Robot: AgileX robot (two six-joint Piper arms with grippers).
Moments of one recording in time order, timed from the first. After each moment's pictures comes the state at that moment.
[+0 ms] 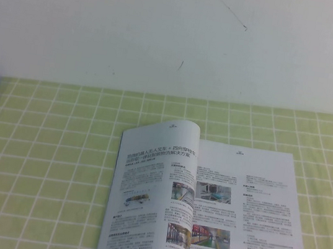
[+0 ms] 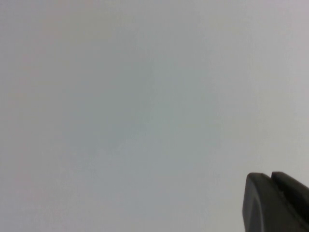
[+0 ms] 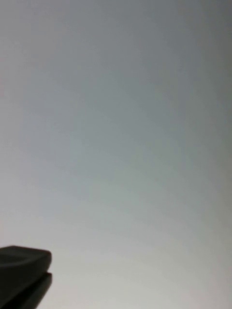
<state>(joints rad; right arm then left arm) 0.05 0.09 -0.59 0.05 -0.15 0.03 0.12 0.17 -0.73 -0.30 0.29 0.28</state>
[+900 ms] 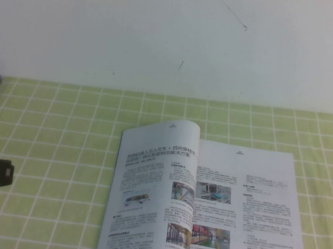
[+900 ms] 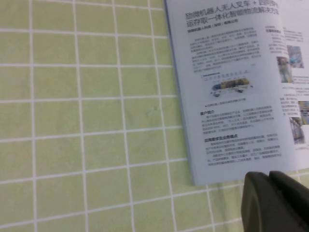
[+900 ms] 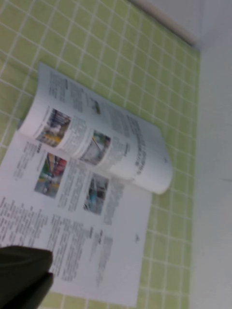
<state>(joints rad) 0.05 0.65 -0.74 0.58 0.87 -0.38 -0.01 0.92 -0.84 -0.46 0.96 0.13</state>
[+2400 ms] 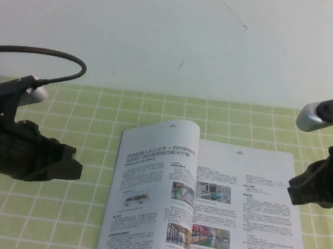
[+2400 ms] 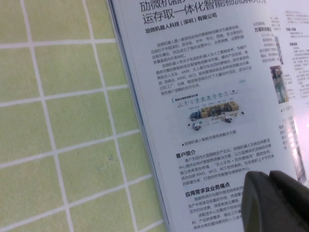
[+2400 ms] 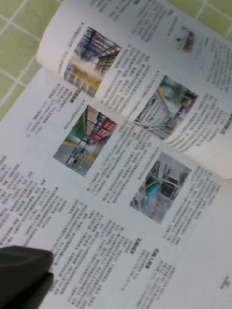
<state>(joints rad) 0.36 1.40 -0.97 0.31 0.69 -0.34 -0.02 1.41 -0.85 -0.91 0.80 0.62</state>
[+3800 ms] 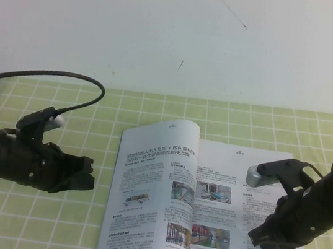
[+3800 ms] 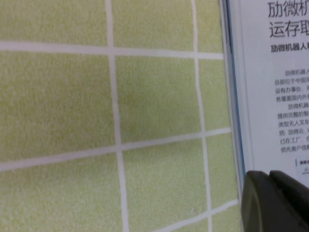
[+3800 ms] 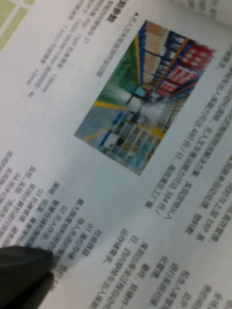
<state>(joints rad) 0.36 1.86 -0.97 0.39 0.63 -0.43 -0.03 1.79 -0.86 -1.27 0.62 0.96</state>
